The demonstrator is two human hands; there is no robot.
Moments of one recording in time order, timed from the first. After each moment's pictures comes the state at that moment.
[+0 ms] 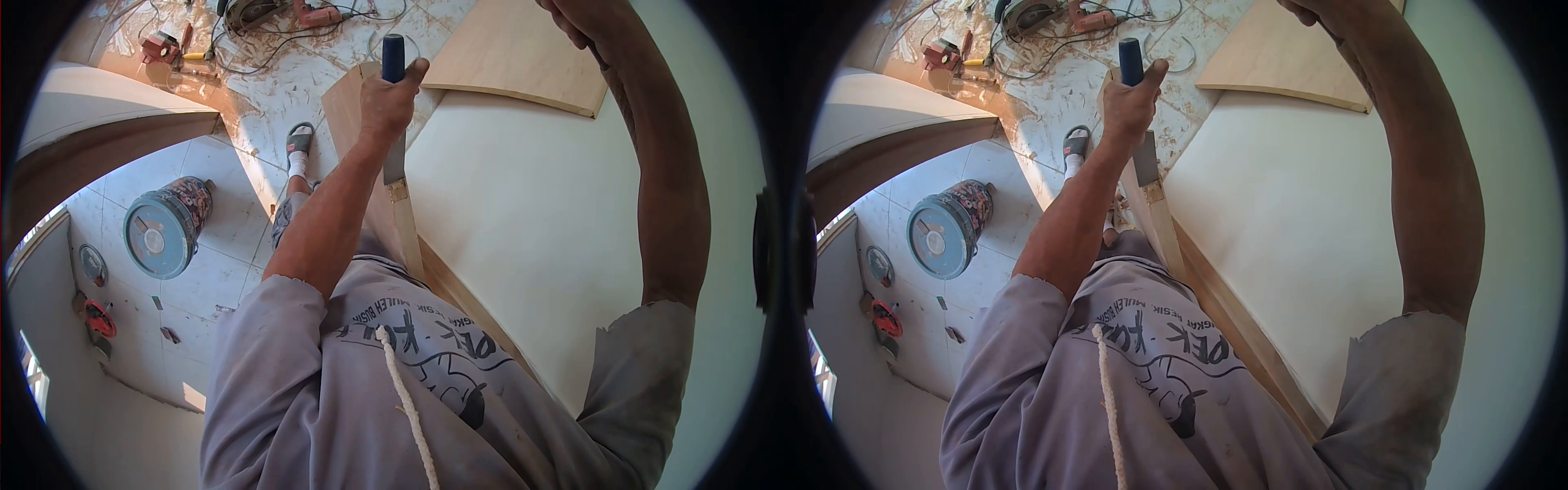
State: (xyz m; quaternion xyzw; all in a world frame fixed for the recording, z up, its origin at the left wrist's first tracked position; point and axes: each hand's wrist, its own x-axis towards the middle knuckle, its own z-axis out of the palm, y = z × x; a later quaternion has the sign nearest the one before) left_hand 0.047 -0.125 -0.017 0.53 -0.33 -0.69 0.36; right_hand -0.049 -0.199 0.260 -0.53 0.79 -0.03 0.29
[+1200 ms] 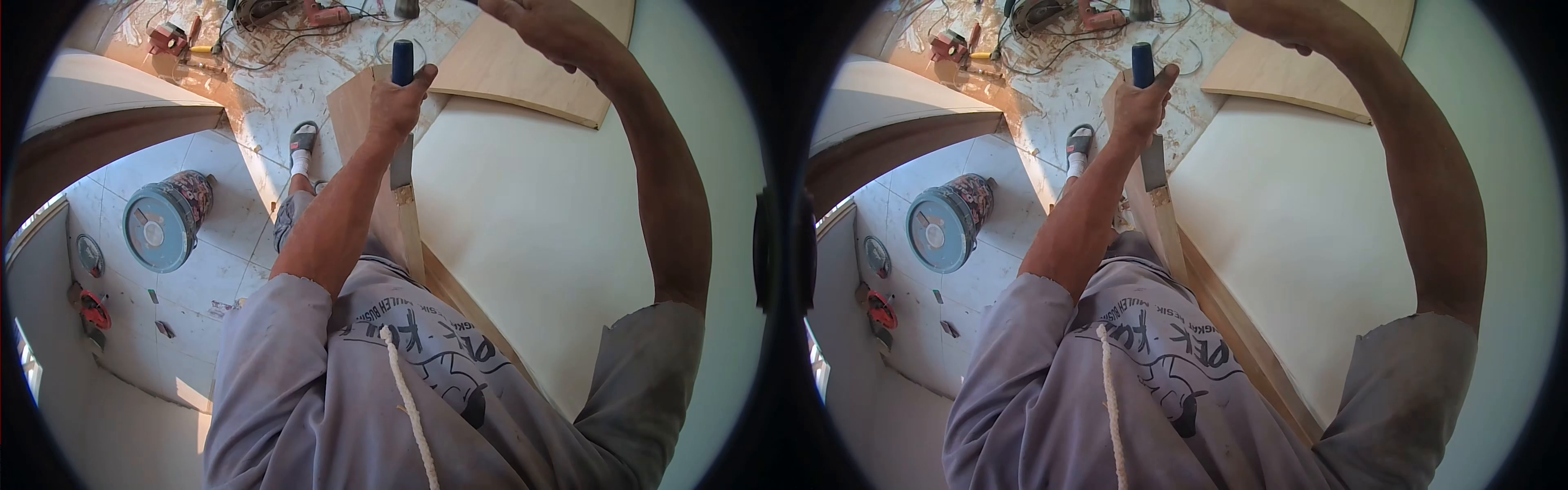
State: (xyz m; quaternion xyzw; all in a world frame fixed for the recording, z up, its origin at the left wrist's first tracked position) left_hand 0.049 -0.127 -0.026 0.52 -0.29 -0.72 0.34; right_hand -0.055 -0.211 0.221 -0.63 0.73 0.16 0.21
